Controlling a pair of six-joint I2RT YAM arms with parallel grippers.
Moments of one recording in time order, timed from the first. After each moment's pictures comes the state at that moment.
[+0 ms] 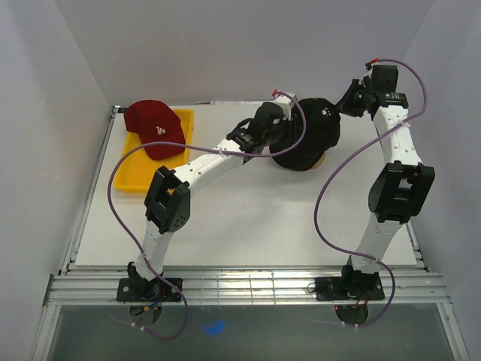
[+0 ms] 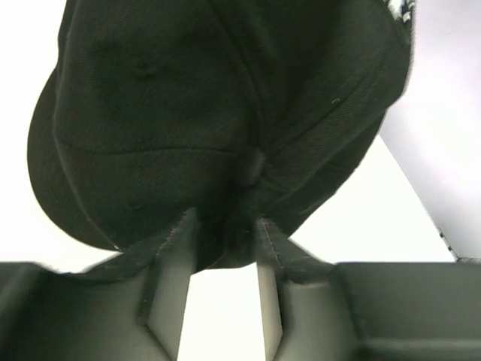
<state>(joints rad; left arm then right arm) -0.79 2.12 1.94 -0.20 0.06 -0.41 -0.08 1.94 1.91 -0.63 -0.34 0.36</state>
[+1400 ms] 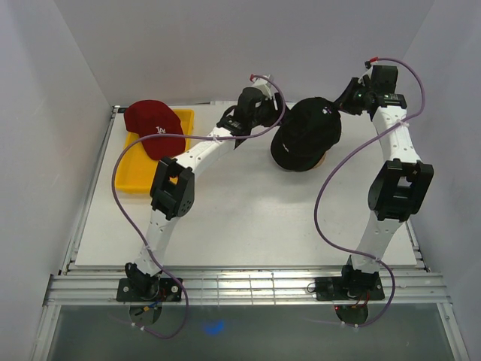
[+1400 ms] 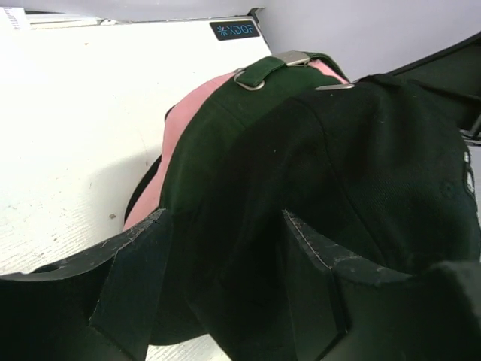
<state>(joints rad) -0.63 2.29 2.08 -0.04 0.18 -0.56 -0.08 1.95 1.90 -0.56 -0.38 0.36</state>
